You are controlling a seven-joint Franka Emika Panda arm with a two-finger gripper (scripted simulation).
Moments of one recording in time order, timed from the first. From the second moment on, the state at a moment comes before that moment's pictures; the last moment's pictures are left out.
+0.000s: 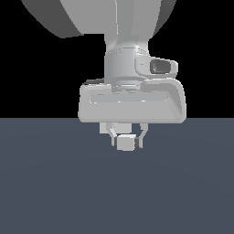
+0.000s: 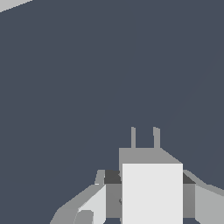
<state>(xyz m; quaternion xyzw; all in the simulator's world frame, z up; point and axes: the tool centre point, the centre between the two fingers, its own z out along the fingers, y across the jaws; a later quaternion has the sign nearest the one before) -0.069 -0.020 0.051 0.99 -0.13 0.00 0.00</state>
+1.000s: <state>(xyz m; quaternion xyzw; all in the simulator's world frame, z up) -0.009 -0.004 0.100 1.00 0.04 0.00 0.00</state>
